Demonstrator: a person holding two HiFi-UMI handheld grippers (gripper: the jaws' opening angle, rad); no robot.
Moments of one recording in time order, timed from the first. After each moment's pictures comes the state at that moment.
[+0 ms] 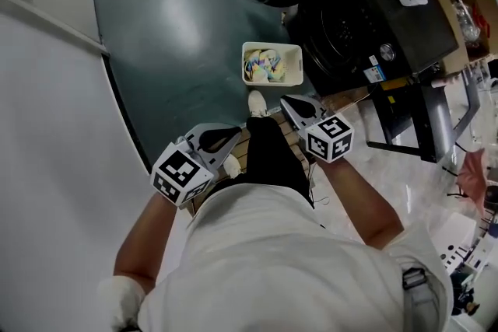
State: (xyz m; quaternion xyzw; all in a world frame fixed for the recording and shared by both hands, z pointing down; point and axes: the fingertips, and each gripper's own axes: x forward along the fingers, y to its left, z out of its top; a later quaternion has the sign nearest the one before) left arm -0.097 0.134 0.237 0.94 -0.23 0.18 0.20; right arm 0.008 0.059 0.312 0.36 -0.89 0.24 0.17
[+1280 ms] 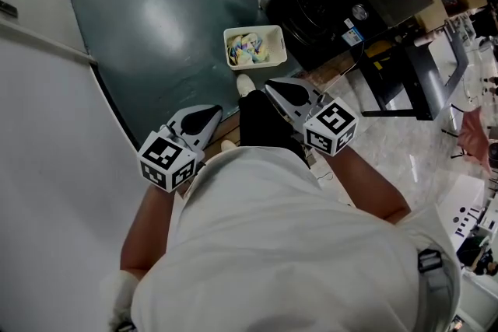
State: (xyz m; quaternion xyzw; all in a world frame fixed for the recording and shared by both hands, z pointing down) left arm -0.108 0.166 0.211 0.93 -0.25 0.15 0.21; right arm -0.008 0.131 0.202 0.34 -0.92 0.16 0.10
